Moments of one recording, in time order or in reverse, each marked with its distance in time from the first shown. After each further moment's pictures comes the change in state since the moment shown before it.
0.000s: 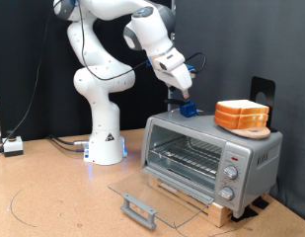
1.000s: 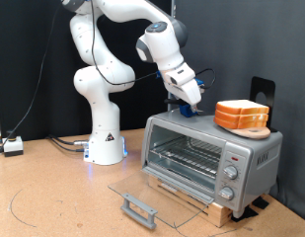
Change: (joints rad) arm 0.006 0.159 0.122 -0.005 0.115 0.151 -0.020
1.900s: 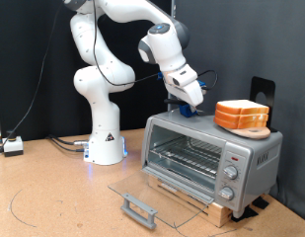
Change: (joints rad) arm -0.005 0.009 0.025 0.003 -0.002 0.007 -0.004
